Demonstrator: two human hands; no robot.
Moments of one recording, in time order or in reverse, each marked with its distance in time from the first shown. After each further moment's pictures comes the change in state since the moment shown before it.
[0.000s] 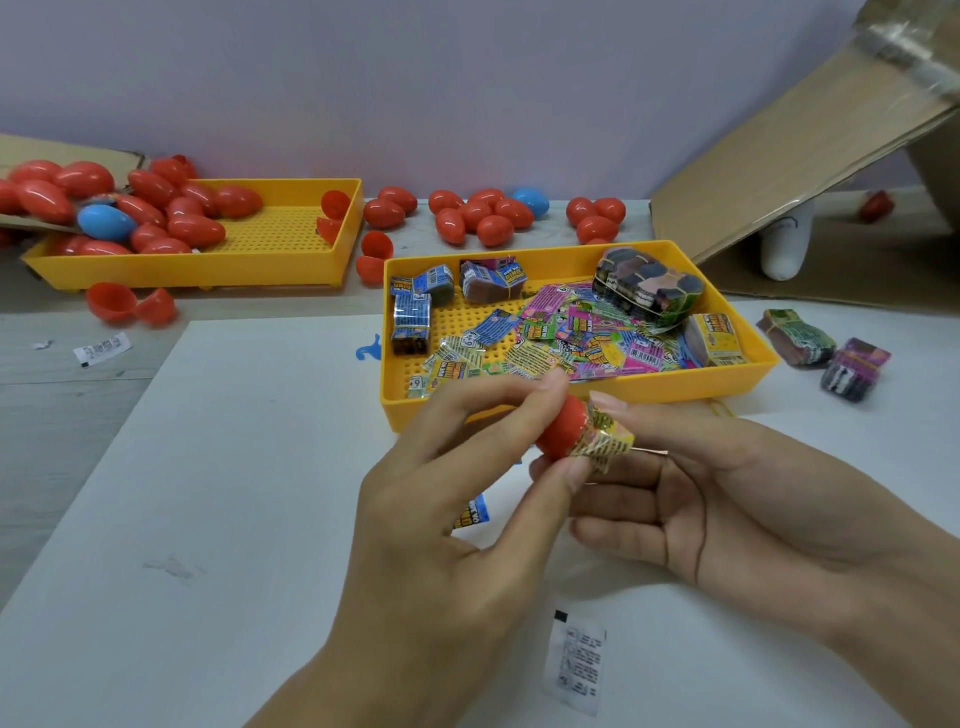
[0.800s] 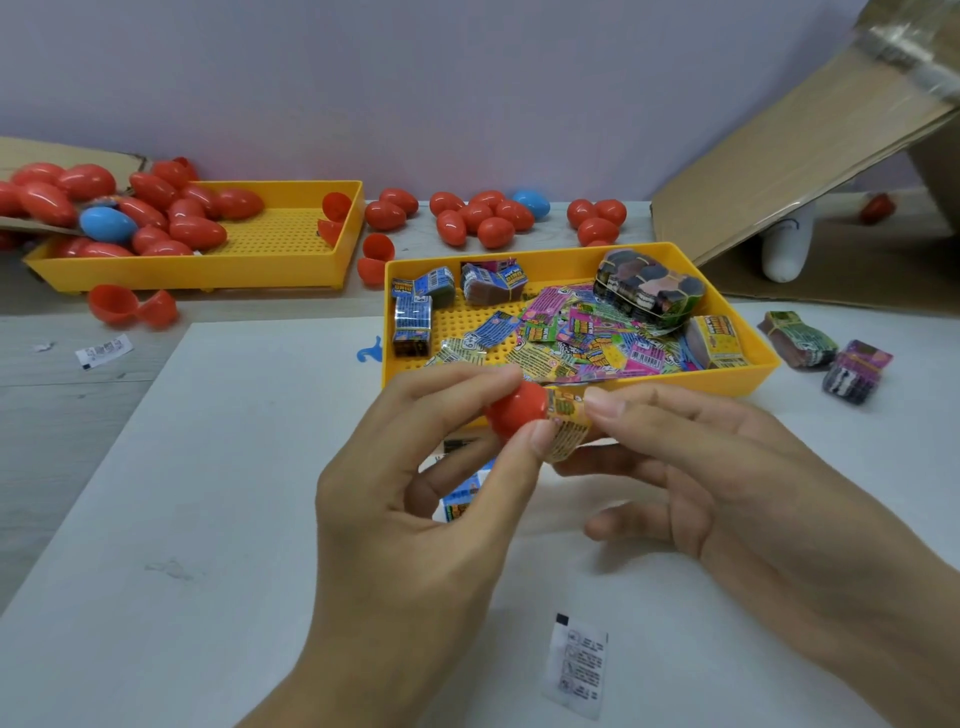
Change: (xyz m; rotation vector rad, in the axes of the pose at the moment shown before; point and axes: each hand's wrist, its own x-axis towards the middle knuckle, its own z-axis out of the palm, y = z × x) left_hand 0.005 -0.003 -0.001 -0.170 0.166 -0.112; right_hand -0.003 -0.027 0.019 -0.140 0.044 -0.175
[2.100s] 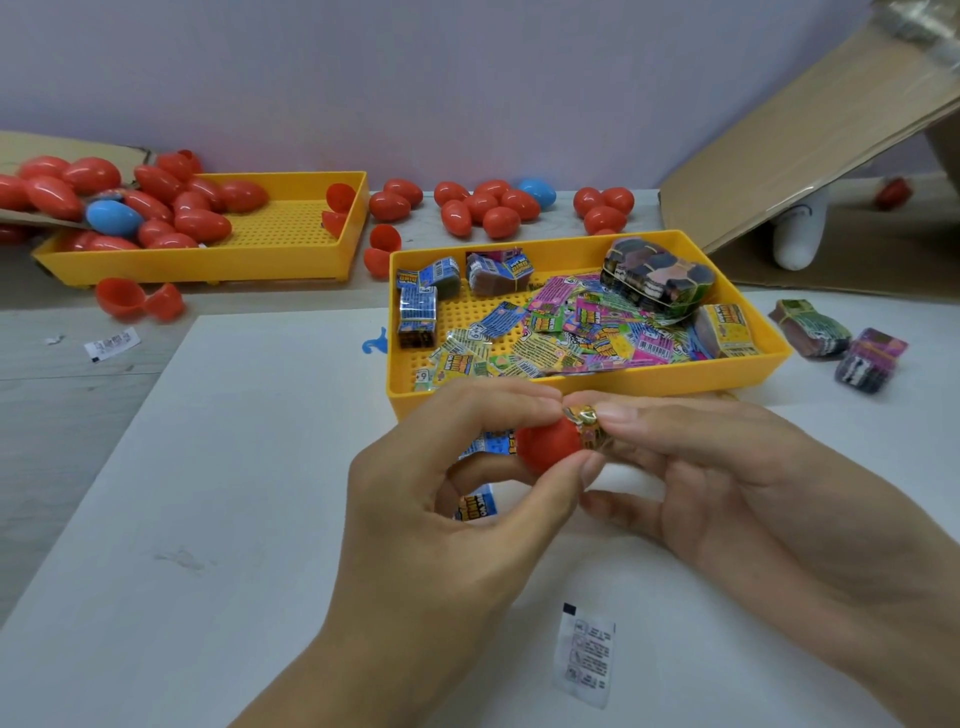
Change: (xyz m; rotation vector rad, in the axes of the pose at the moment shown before) left_hand 0.001 0.007 0.000 -0.021 -0.157 -0.017; right_hand 0.004 0.007 -0.007 0.114 -0.115 0.038
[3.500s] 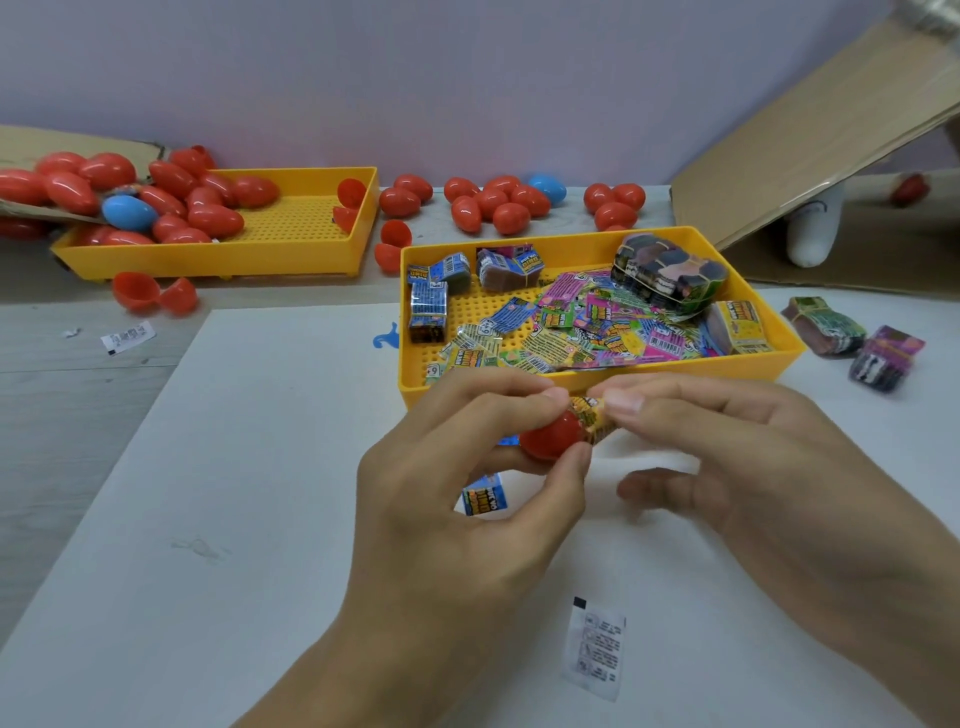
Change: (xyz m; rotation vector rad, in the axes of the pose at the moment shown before) left_hand -0.002 -0.002 -0.001 0.259 0.030 0.086; right_hand -0.004 -0.003 0.012 -0.241 0.198 -0.175
